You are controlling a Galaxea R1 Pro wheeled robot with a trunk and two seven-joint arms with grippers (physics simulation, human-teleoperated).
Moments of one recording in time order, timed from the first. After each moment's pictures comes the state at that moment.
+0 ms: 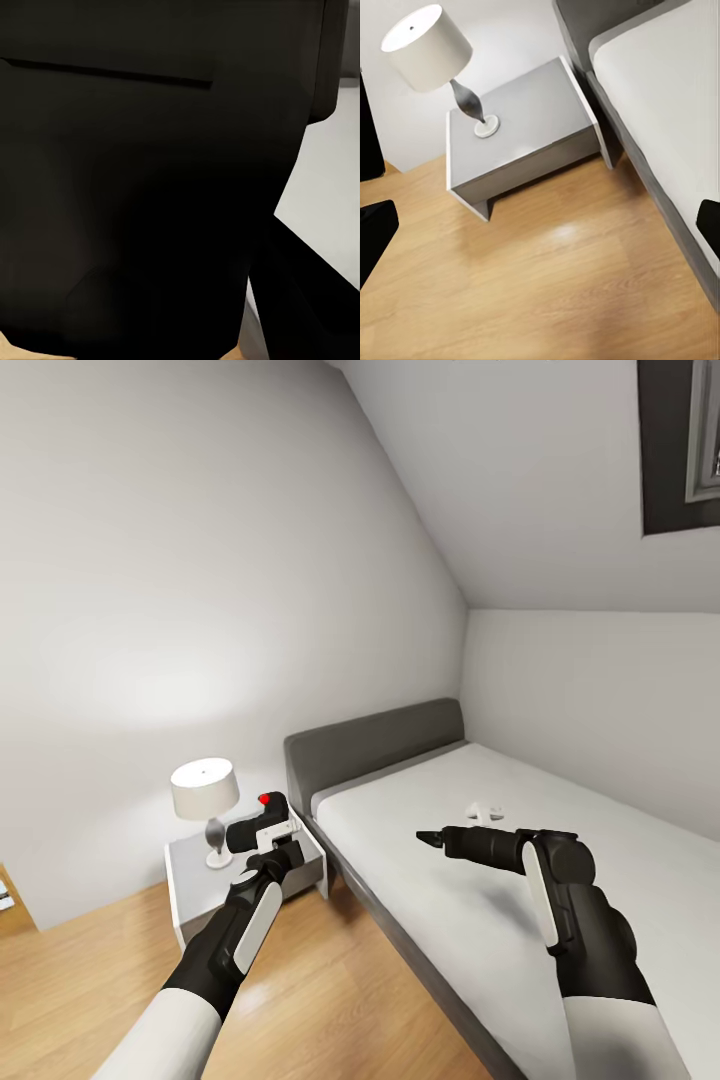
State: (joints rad) left arm -0.60 -0.13 -0.12 -0.95 0.37 0.28 0.33; right arm -0.57 0.04 -0.13 -1.42 0.04 1.04 0.57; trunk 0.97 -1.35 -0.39
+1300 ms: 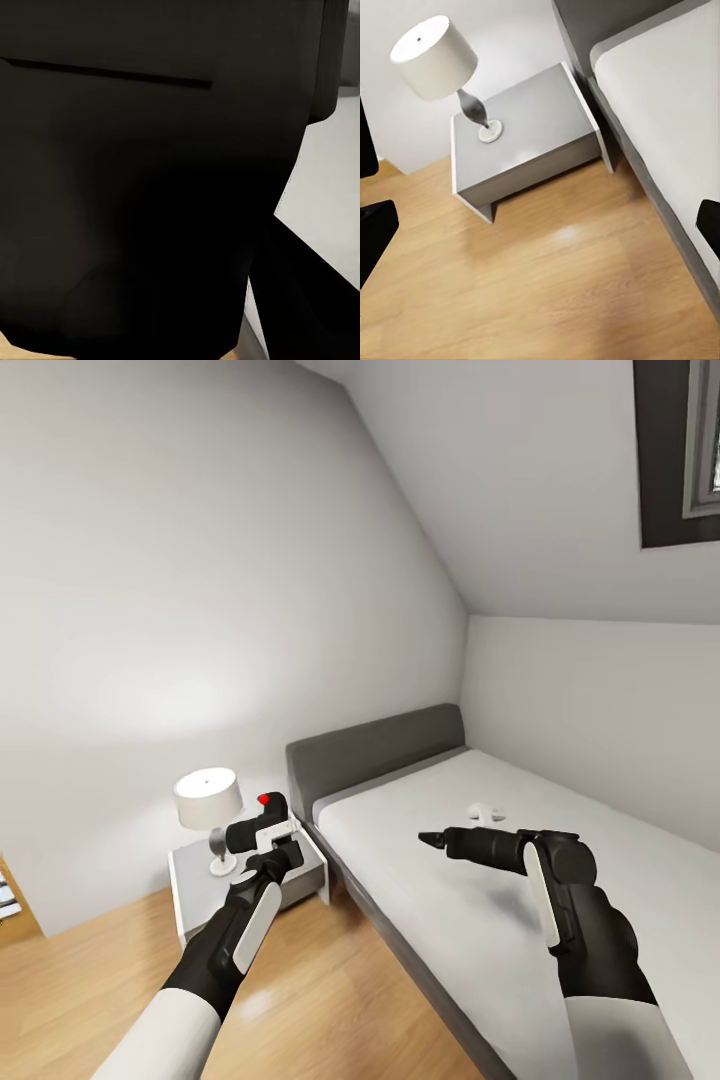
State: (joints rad) left arm -0.60 -0.13 -0.12 -0.95 0.37 0.28 0.33; right arm -0.57 0.03 -0.13 -1.42 0.04 1.04 0.57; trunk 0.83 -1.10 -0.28
